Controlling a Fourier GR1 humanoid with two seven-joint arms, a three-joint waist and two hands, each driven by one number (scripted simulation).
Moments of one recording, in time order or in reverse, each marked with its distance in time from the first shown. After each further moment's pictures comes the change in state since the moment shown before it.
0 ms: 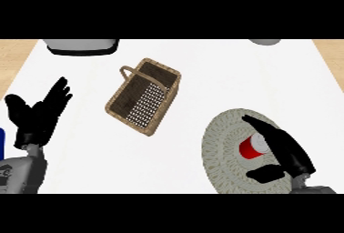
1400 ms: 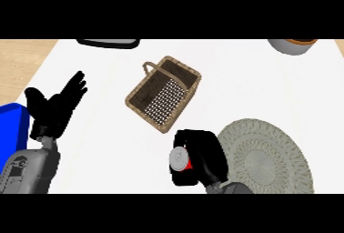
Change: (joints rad) left arm -0.058 -0.041 -0.045 0.000 -0.030 -0.035 0.014; right arm -0.188 0.234 0.512 -0.004 0.154 -0.296 0.496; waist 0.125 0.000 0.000
